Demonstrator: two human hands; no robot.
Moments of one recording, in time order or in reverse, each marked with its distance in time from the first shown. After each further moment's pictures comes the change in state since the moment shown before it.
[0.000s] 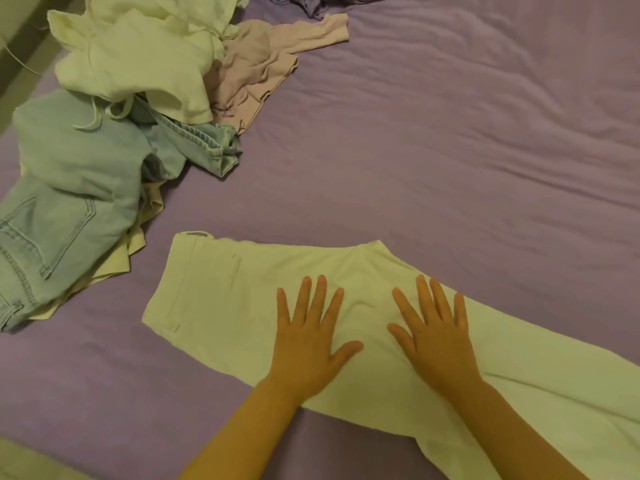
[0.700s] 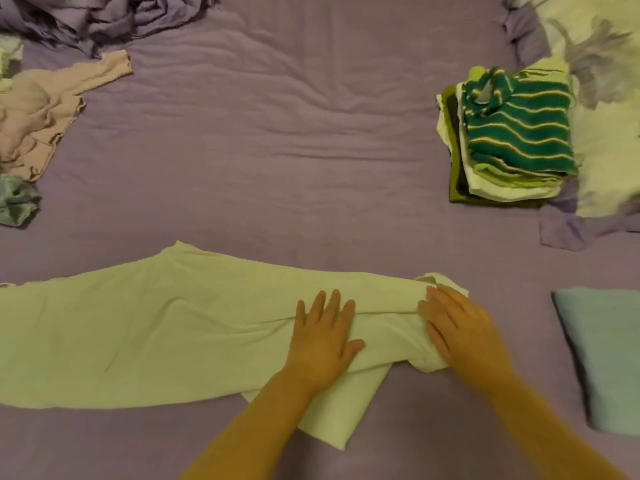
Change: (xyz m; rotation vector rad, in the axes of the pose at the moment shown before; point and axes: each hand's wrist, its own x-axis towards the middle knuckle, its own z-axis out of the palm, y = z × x) left_hand 0.015 0.293 0.016 0.036 -0.317 0.325; right_hand -0.223 0.256 -0.043 0.012 0.337 0.182
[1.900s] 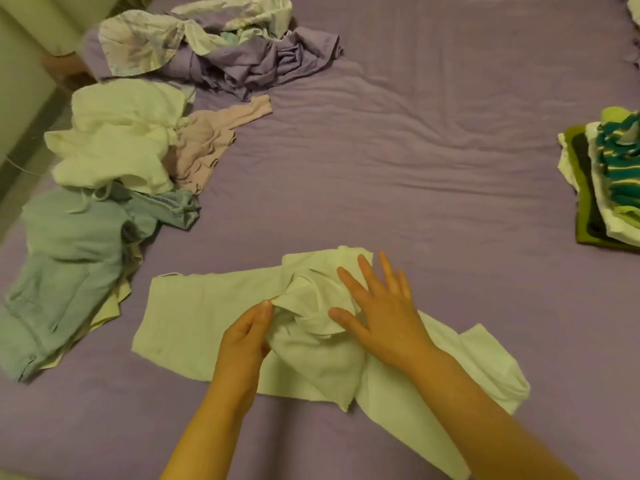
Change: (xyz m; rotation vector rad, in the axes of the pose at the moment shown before) left_hand -0.168 -0.175 -0.120 -1.485 0.599 -0.552; right_hand 0.129 -0.272 -0.013 0.316 -0.262 -0.157
